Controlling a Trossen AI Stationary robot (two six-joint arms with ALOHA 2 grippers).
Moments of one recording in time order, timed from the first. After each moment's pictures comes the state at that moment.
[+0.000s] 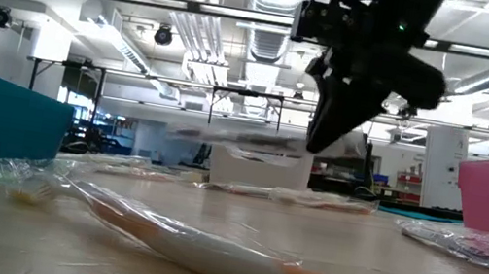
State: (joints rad) left arm -0.52 1.09 0.62 0.22 -1.12 -0.27; right arm 0.25 1.81 1.24 -0.64 0.31 0.08
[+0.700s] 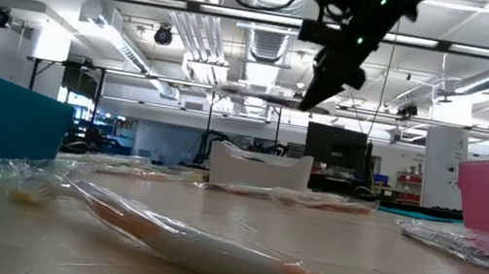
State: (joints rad) left arm -0.51 1.09 0.62 0.20 -1.12 -0.27; right arm -0.25 1.59 1.23 -0.58 0.26 -0.31
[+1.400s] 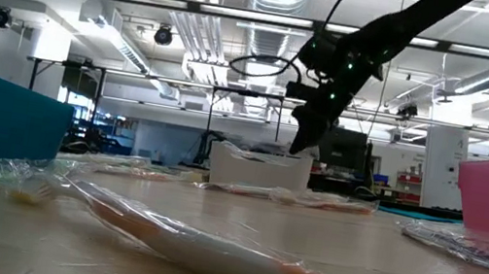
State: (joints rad) left arm -0.50 1.09 0.62 0.20 -1.12 -0.27; right arm -0.55 1.79 1.22 -0.36 0.10 -0.24
